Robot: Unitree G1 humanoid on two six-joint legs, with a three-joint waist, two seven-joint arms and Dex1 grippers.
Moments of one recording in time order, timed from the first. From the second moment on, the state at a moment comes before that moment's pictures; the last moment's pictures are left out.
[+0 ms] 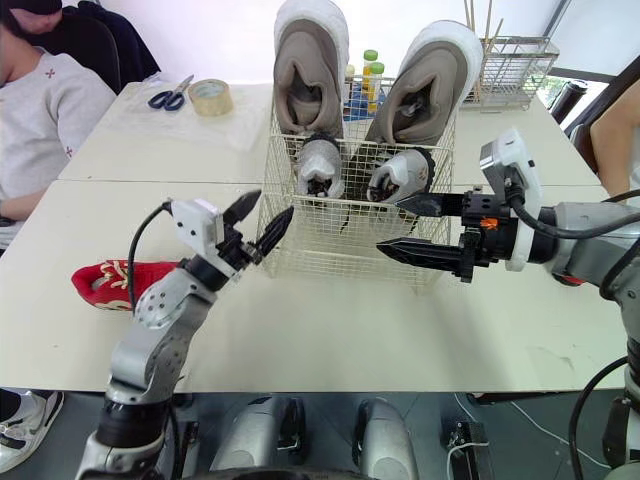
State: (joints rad) left arm -0.15 0.21 -0.05 -0.47 -0.37 0.35 -0.36; right arm -0.46 -1.00 -0.28 -0.41 1.04 1.05 0.91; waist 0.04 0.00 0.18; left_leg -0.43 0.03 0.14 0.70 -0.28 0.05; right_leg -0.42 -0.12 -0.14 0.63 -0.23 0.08
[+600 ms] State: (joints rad) left arm -0.35 0.51 0.33 -0.69 -0.95 0.74 -0.24; right arm -0.58 -1.11 -0.39 -0.04 1.00 1.00 1.04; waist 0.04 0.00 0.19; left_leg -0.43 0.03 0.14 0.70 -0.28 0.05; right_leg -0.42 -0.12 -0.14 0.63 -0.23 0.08
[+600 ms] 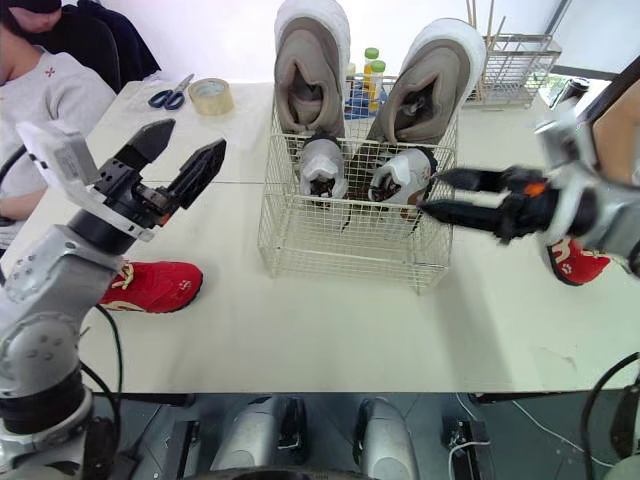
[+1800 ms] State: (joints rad) left arm -0.07 0.62 -0.09 -0.82 -1.15 0.80 -0.50; right arm 0.01 -0.34 -0.65 0.09 0.38 0.21 0.25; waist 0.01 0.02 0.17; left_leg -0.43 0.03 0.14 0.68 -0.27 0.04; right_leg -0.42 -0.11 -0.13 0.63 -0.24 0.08
